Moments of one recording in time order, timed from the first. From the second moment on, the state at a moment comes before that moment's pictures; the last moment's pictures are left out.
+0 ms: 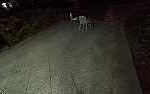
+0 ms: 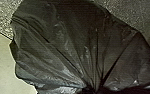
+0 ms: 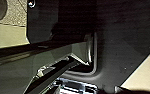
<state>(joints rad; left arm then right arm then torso) 1.02 2.79 -2.52 -0.51 0.18 0.21 -1.52 3.03 -2.68 -0.12 0.14 0.27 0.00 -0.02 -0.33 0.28</state>
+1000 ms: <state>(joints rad) 0.69 2.86 -2.75 -0.59 0.44 0.21 -1.52 3.03 -2.68 -0.12 0.14 0.27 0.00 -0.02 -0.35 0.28</state>
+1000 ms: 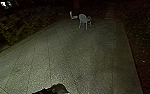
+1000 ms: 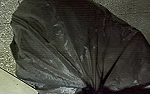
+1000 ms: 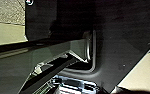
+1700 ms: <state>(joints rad) 0.76 2.86 -2.75 -0.60 0.45 0.22 -1.52 3.03 -2.68 -0.12 0.14 0.27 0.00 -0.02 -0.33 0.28</state>
